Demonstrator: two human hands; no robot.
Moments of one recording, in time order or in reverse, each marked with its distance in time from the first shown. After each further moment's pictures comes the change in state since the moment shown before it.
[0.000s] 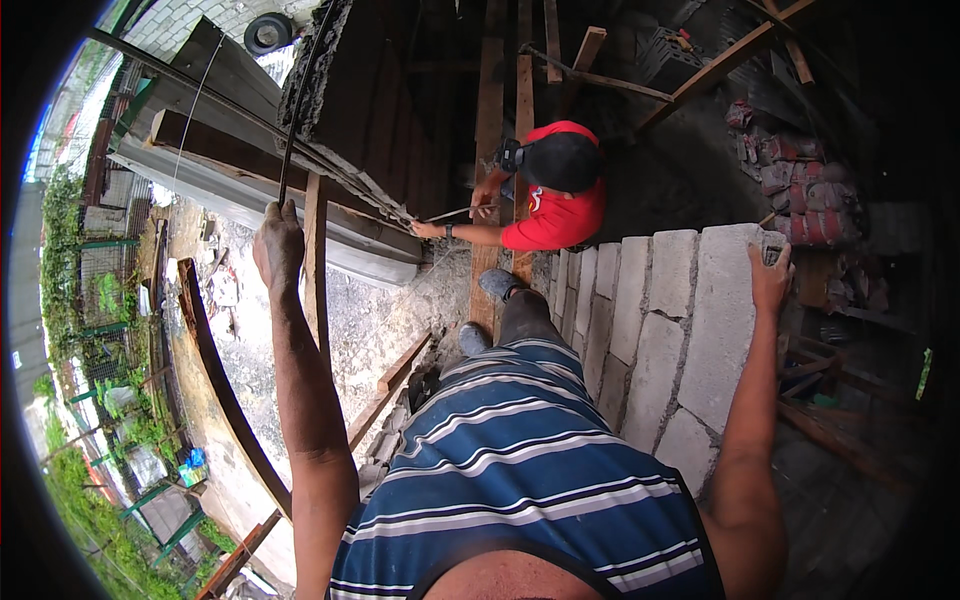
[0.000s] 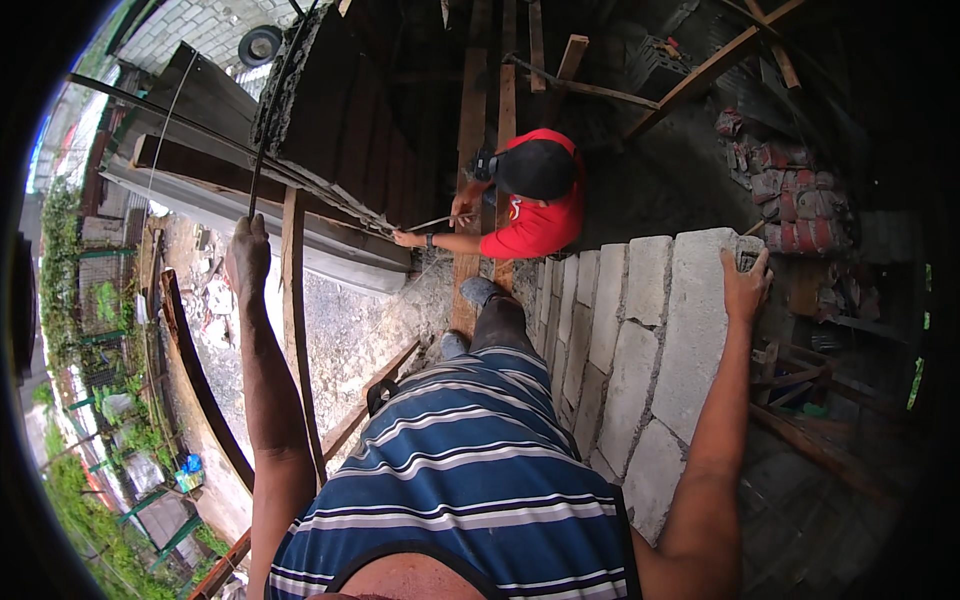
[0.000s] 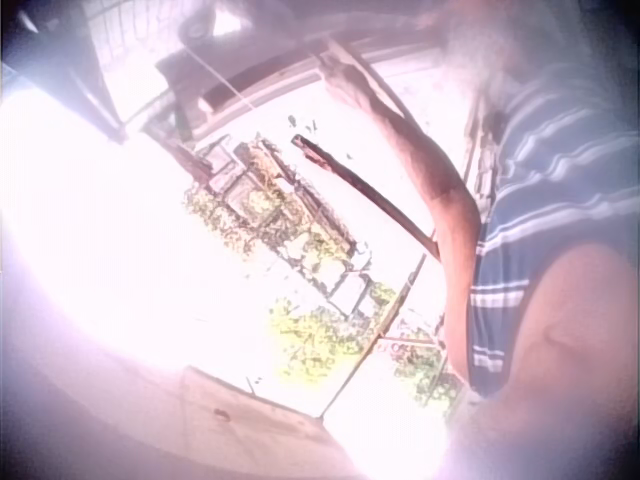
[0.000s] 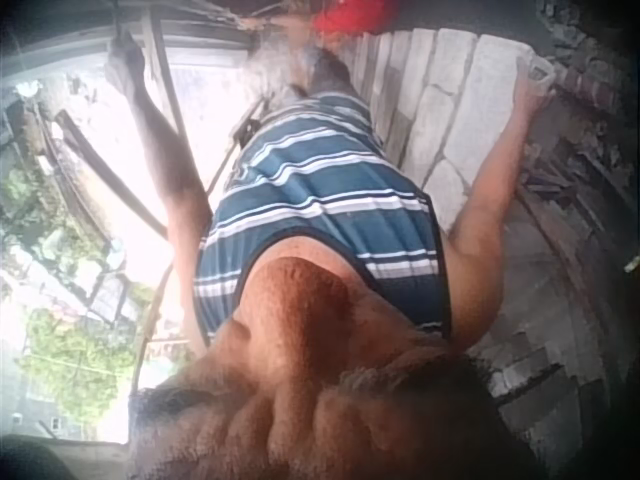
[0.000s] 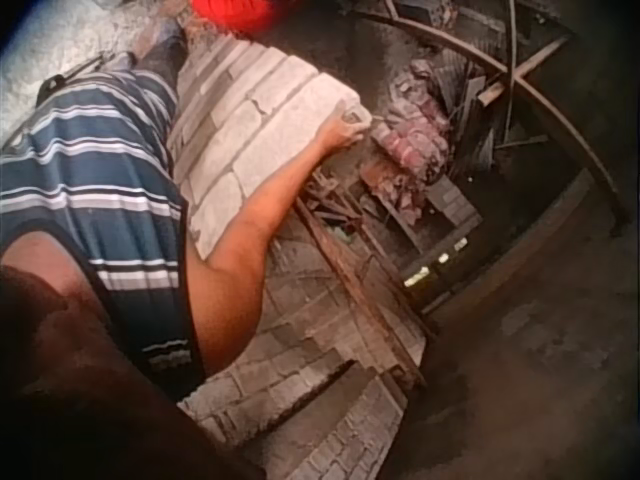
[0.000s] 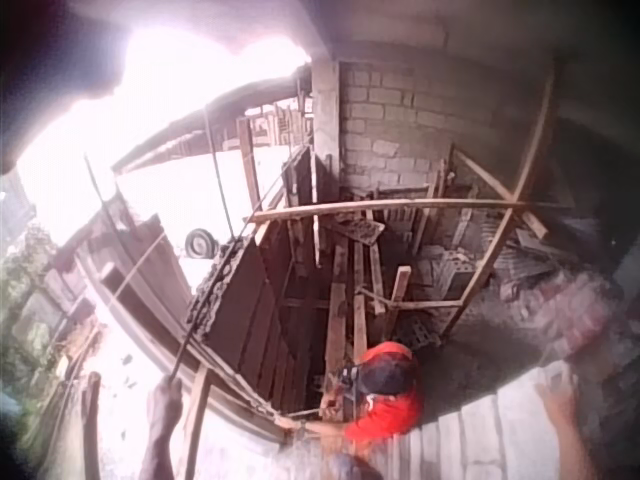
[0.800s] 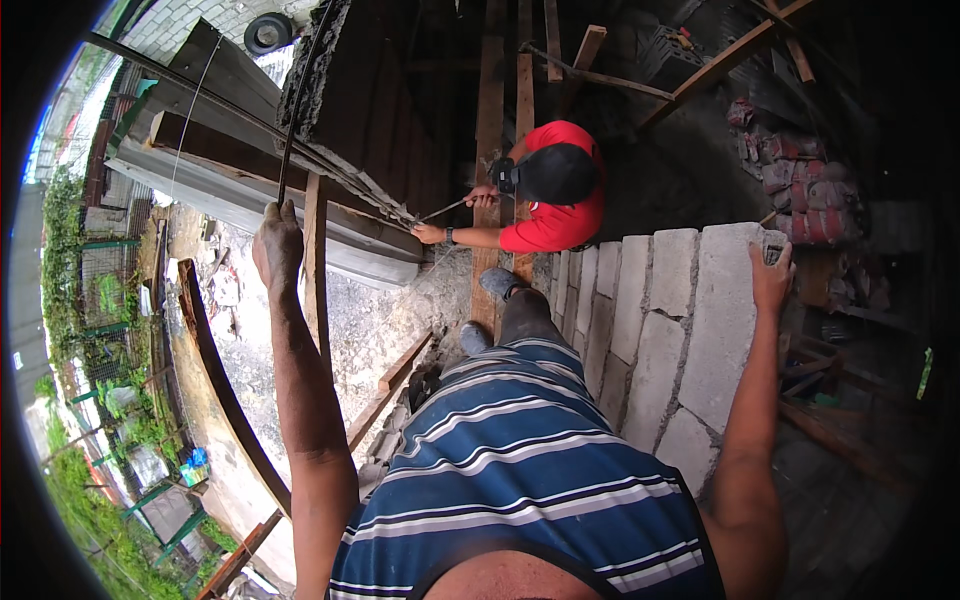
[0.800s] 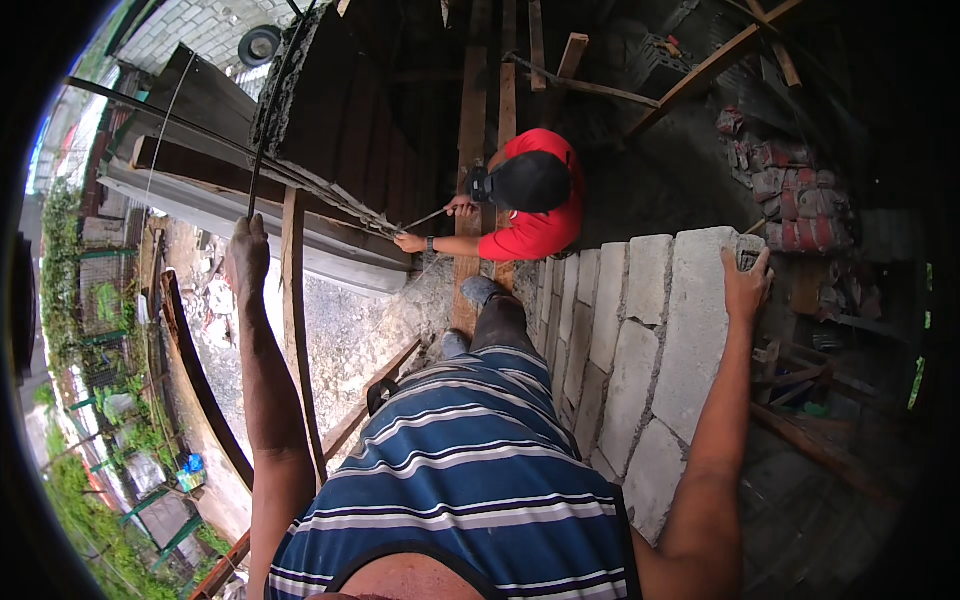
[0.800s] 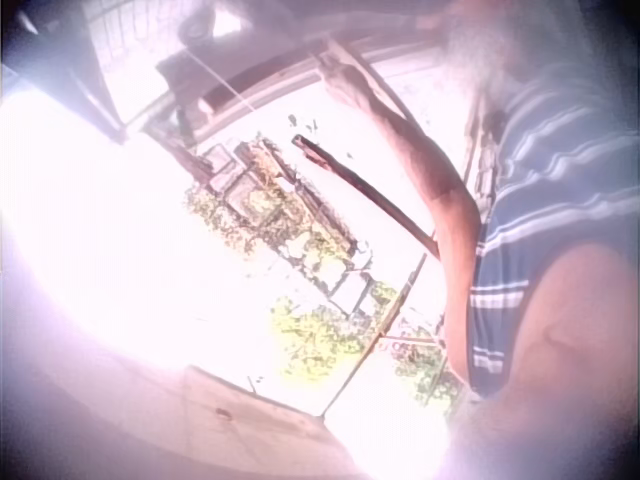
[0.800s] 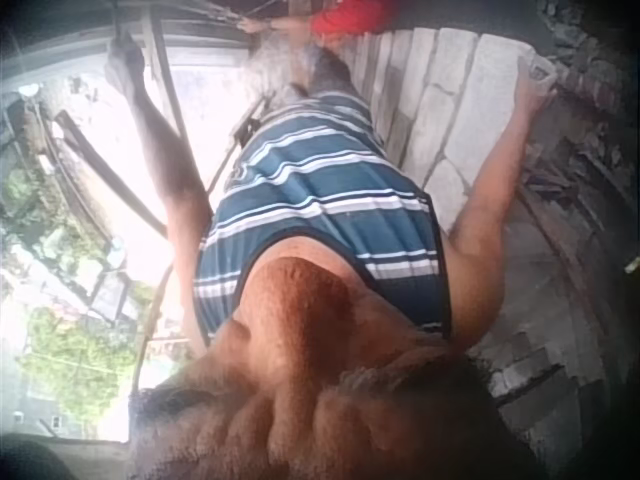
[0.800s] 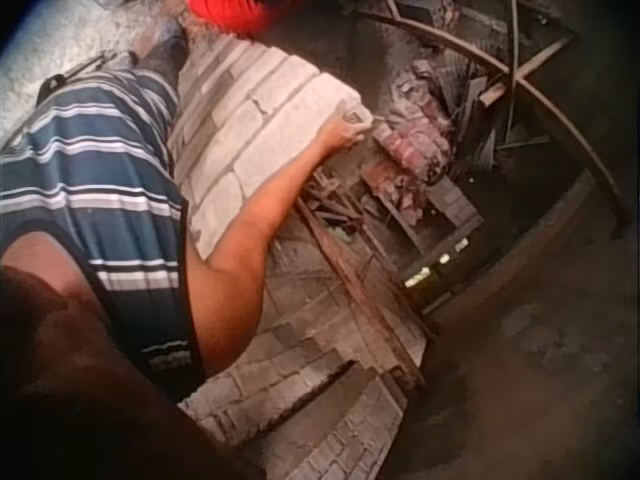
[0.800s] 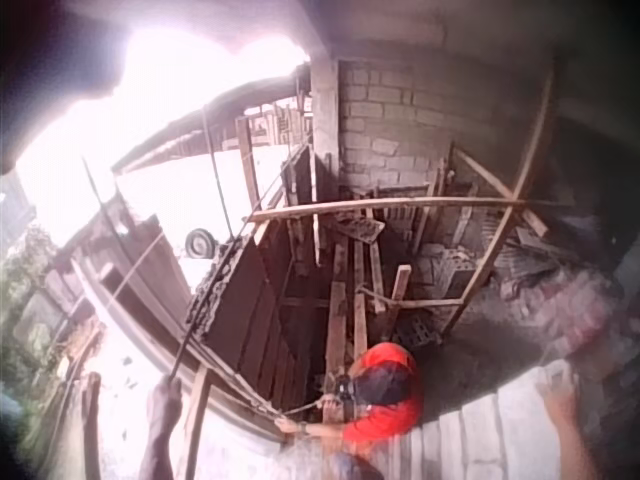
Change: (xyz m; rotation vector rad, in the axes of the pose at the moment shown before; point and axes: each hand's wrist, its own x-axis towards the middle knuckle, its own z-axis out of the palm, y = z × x) left_hand 0.000 0.001 0.000 0.002 0.003 0.001; right_hand -0.001 0.000 0.000 -0.008 0.011 -0.008
